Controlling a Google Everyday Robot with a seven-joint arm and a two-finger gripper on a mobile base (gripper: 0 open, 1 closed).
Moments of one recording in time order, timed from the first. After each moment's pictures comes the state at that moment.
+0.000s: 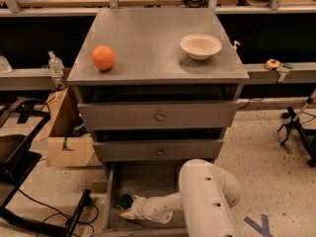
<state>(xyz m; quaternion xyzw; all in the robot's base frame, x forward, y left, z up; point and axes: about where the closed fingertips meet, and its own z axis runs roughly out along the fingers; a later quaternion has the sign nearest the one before) 0.567 0.134 0.106 -0.47 0.80 0.16 0.32</state>
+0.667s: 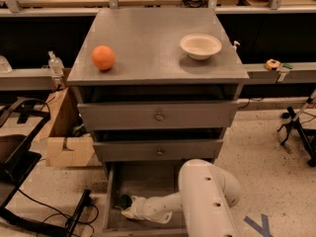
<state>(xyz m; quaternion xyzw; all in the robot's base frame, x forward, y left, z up) 0.566 0.135 0.106 -0.47 0.80 0.16 0.32</state>
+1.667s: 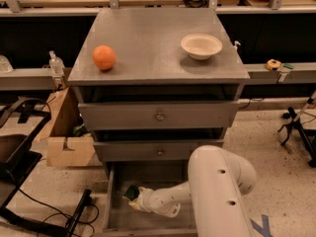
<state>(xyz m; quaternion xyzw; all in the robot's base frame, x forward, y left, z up) 0.581 0.100 0.172 -0.46 0.81 0.13 0.33</state>
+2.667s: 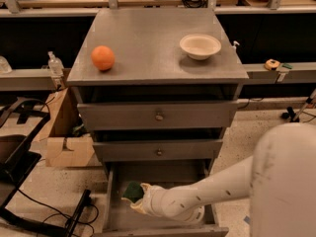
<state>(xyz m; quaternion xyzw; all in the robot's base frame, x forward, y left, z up) 0.492 0.067 0.406 -0.51 0.77 0.13 0.36</state>
